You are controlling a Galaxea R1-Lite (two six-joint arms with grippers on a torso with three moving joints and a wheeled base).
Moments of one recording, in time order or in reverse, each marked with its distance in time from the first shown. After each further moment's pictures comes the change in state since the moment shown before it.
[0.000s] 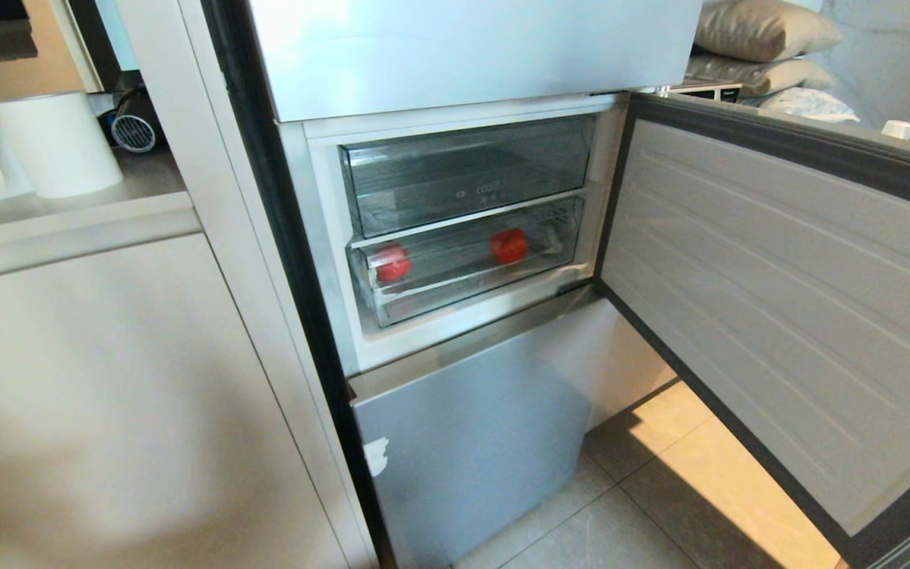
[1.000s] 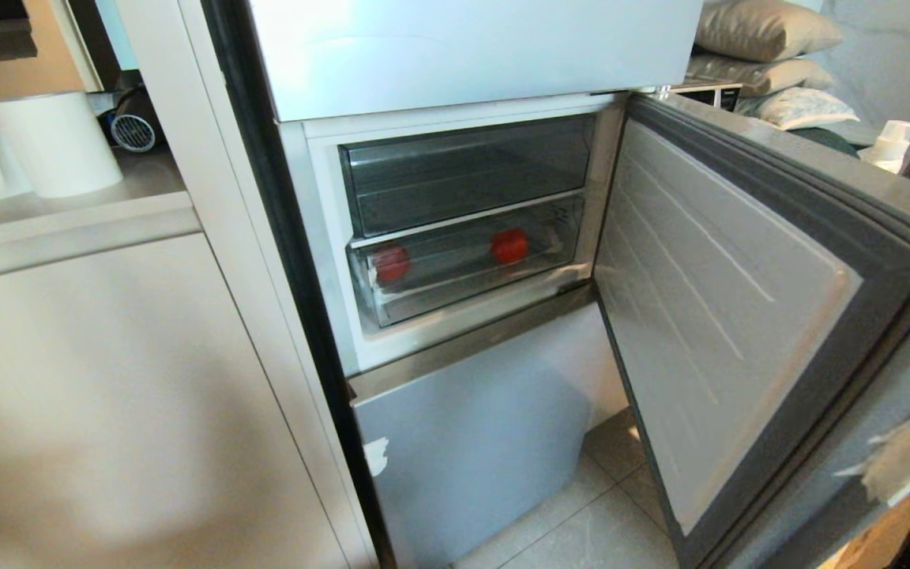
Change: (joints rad) left arm 0.000 0.000 0.000 0.000 0.000 0.000; right arm 1.144 0.247 0.220 0.065 -0.706 -0.554
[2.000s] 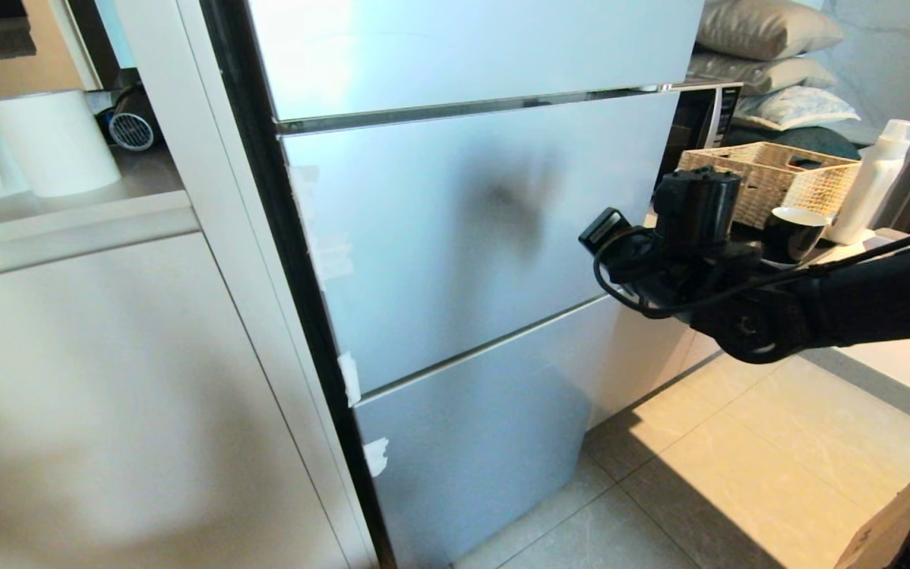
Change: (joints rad) left arm 0.000 0.000 0.000 0.000 0.000 0.000; right arm 0.434 0.480 -0.434 -0.064 -0.152 -0.127
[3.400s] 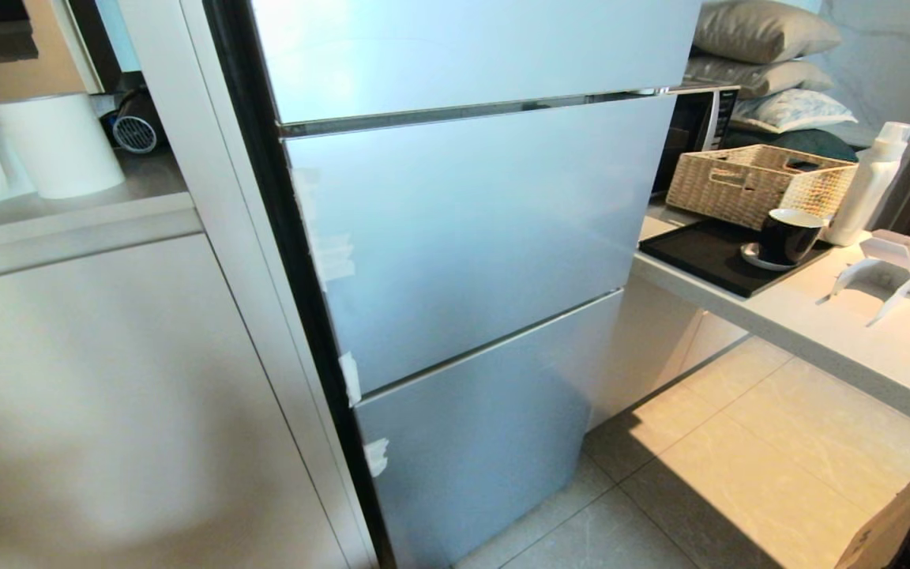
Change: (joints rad) left arm 0.000 0.000 0.000 0.000 0.000 0.000; right arm -0.433 -1.950 1.309 0.700 0.211 -0.860
